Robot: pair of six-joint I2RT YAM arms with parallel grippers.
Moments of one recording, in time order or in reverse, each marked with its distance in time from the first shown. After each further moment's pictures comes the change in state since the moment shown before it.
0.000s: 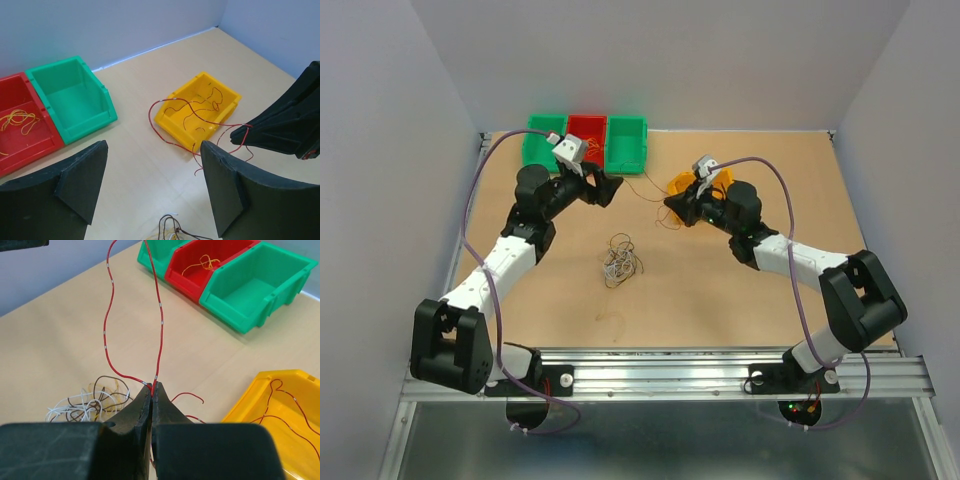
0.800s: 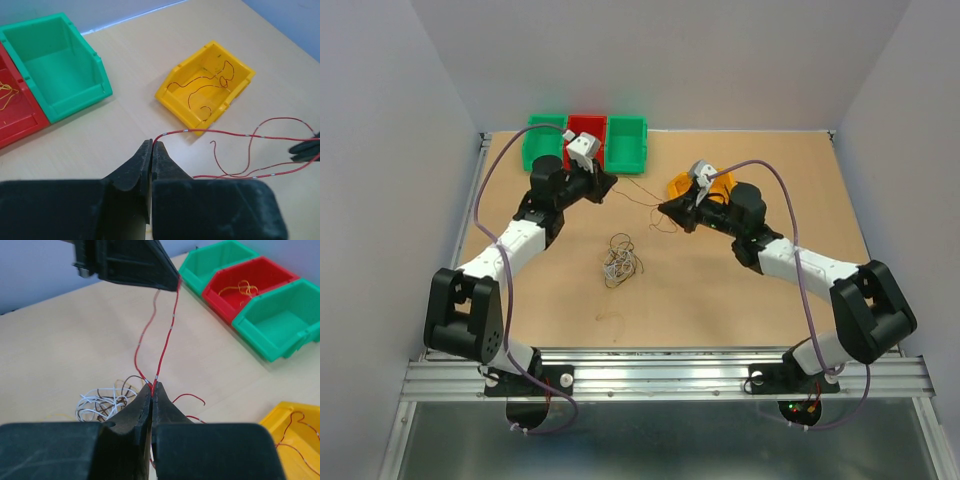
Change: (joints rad) left arm 0.002 0.153 0.074 -0.082 0.021 0.013; right arm 0.026 -0.059 -0.006 -0.031 -0.147 -0.076
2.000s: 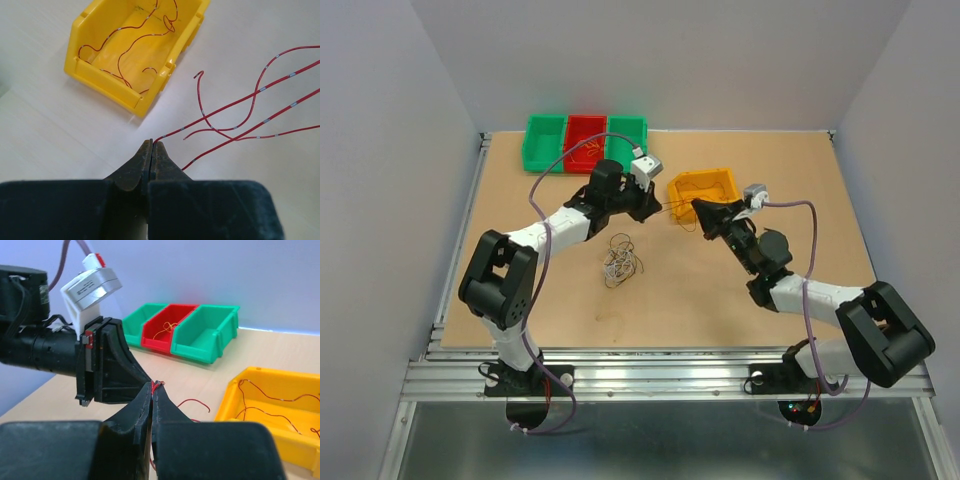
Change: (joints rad) left arm -0.232 0.276 0.182 -0.172 0.014 0.127; right arm 0.003 -0.155 -0.384 0.560 0.509 0.282
